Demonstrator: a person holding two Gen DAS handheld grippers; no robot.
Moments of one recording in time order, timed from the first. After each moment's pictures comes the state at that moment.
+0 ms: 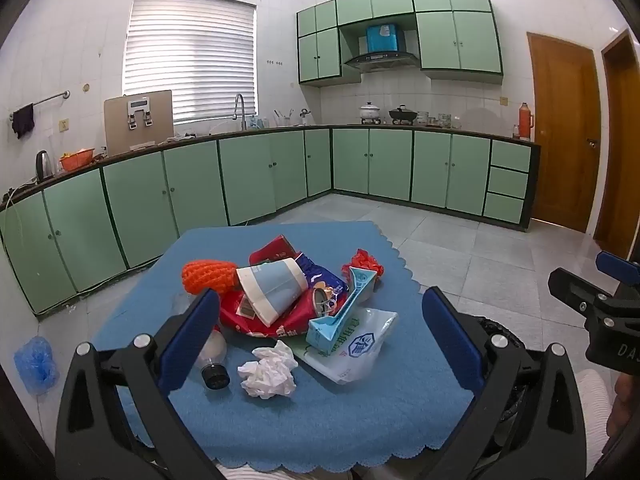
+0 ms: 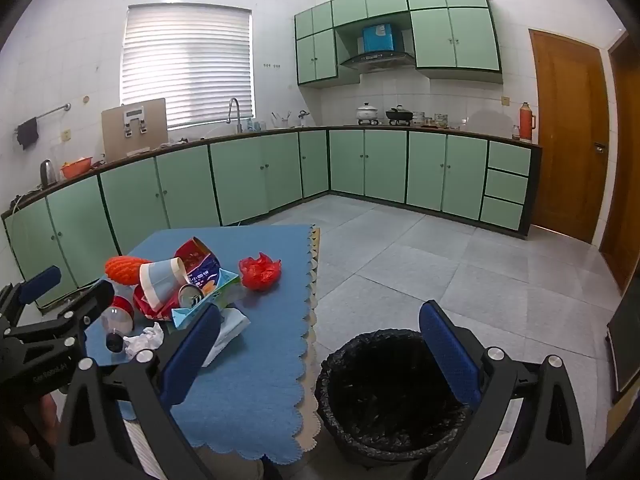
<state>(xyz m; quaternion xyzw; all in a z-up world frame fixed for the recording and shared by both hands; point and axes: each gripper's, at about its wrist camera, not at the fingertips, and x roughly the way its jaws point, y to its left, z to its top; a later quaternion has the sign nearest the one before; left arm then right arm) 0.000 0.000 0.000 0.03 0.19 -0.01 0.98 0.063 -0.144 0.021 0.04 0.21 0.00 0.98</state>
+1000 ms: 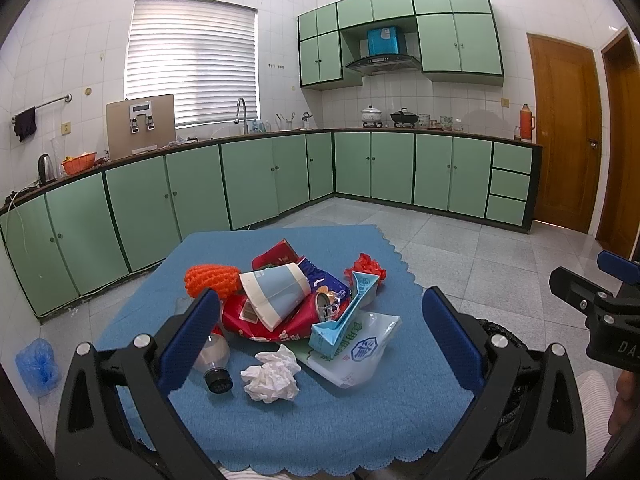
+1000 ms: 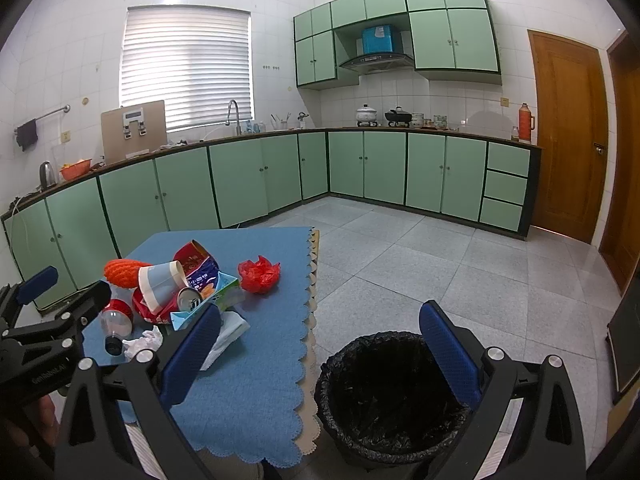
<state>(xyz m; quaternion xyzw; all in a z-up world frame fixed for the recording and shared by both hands) 0.000 0.002 0.005 0.03 0.19 0.00 0.98 0.064 -0.143 0.023 0.04 0.21 0.00 0.98</state>
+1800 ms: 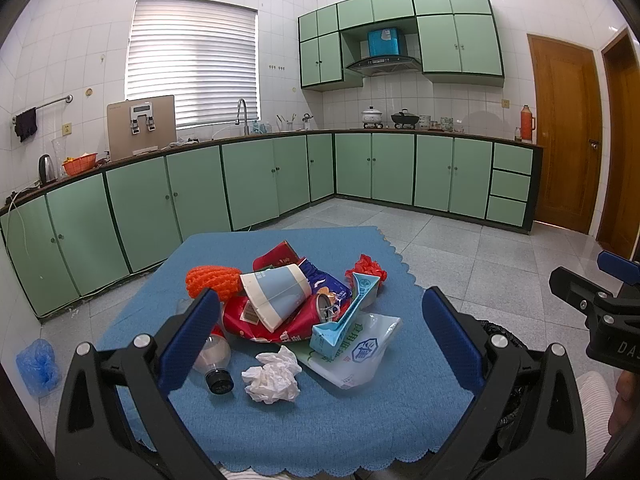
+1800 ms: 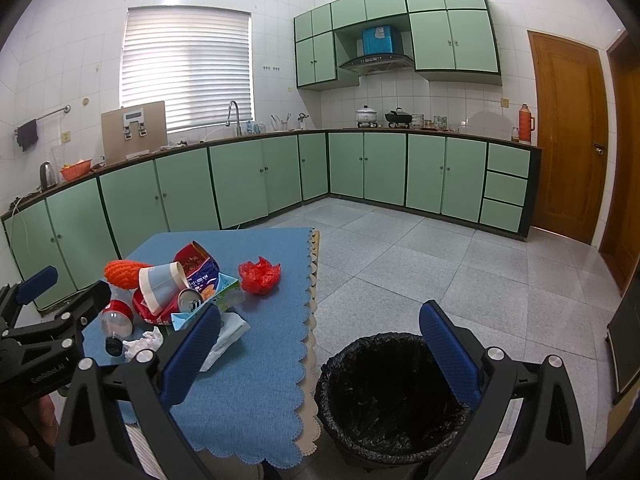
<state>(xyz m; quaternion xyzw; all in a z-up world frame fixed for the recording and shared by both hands) 0.003 0.003 0.008 0.03 0.18 0.00 0.98 0.064 -0.143 0.023 0.04 0.21 0.00 0.98</state>
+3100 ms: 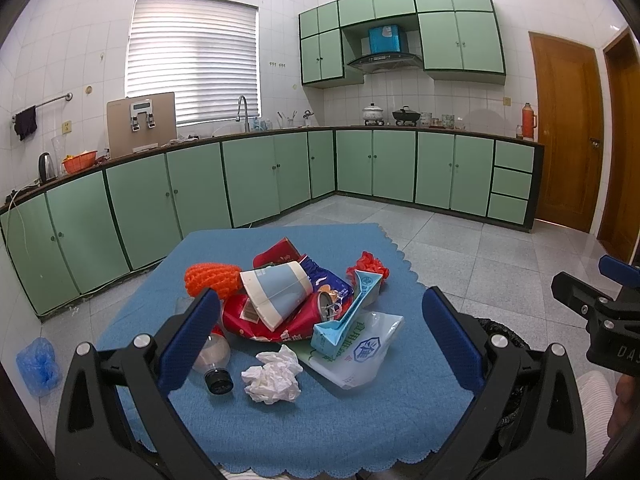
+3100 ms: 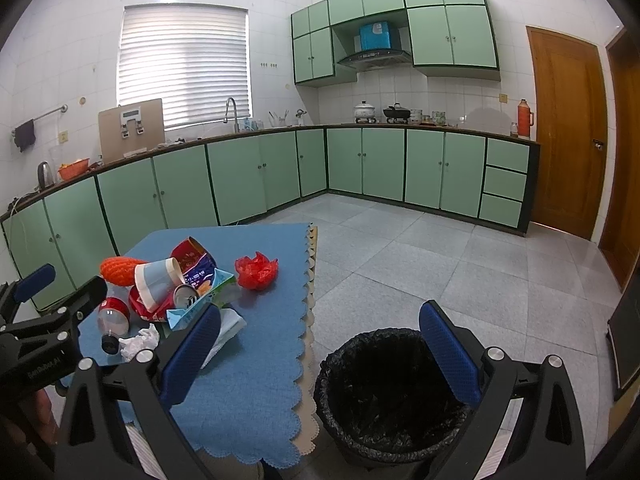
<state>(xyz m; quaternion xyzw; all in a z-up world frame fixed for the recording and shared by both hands) 0.002 0.003 0.003 0.03 0.19 0.00 0.98 0.067 -0.148 0.018 0.04 0.21 0.00 0.98</state>
